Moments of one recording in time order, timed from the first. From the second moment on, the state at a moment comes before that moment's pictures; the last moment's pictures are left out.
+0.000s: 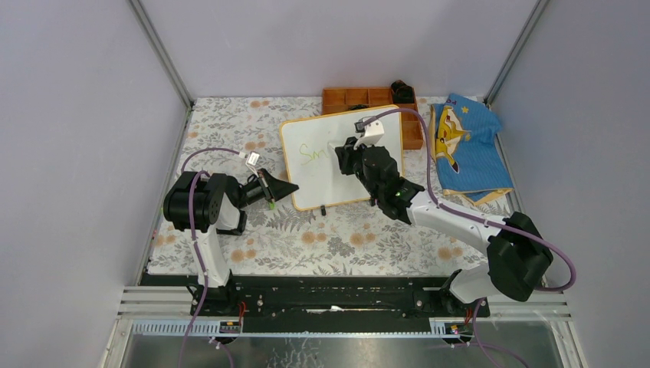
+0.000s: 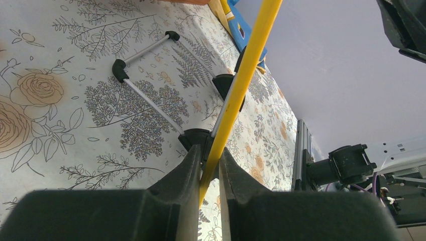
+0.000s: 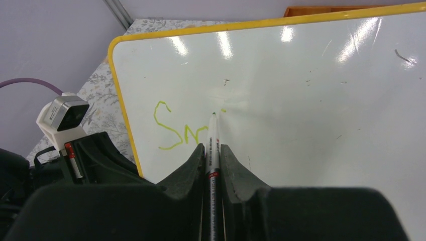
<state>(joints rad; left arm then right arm) -0.02 1.95 0.42 1.55 0.95 -0.86 0.80 1.43 0.95 0.33 0.35 0.32</state>
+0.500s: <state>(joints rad) -0.02 1.95 0.42 1.55 0.95 -0.86 0.80 1.45 0.94 0.33 0.35 0.32</state>
